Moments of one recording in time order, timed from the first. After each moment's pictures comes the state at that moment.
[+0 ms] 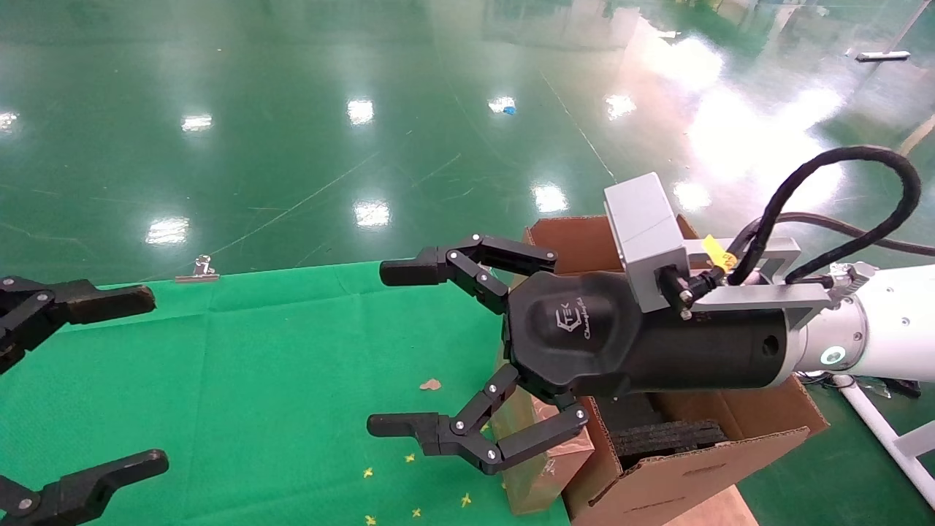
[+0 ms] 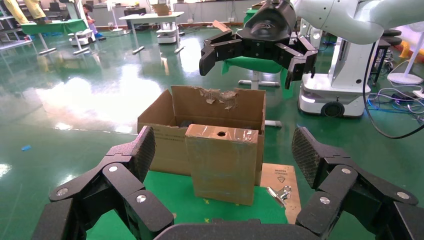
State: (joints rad) left arm -1.07 0.61 0.28 -1.28 0.73 1.50 -0.19; right arm 1.07 -0.61 -0.28 1.28 -0.73 -1.50 0.19
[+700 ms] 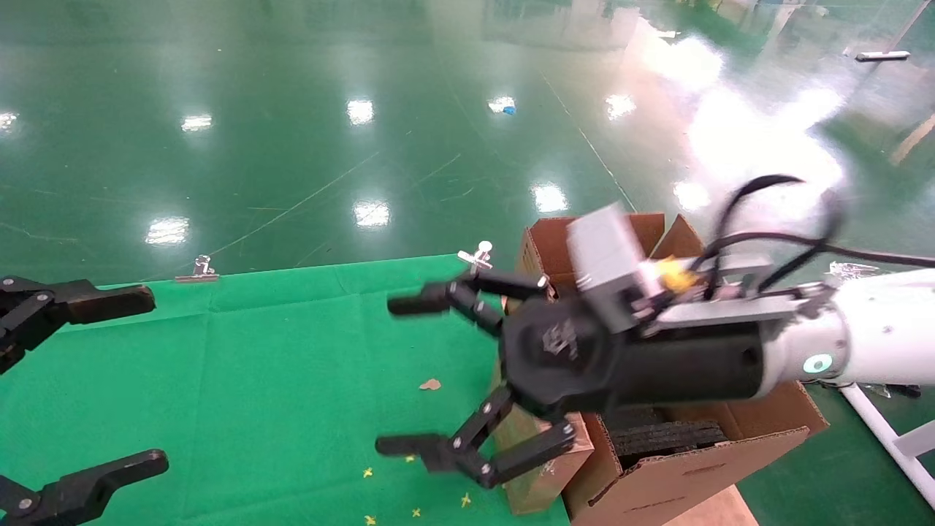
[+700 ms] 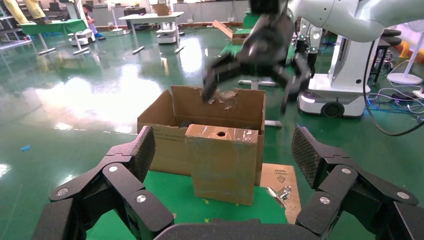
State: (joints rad) left arm -1.07 0.61 0.28 -1.28 0.73 1.50 -0.19; right arm 1.14 -0.61 -0.36 1.32 -0.89 -1.49 0.28
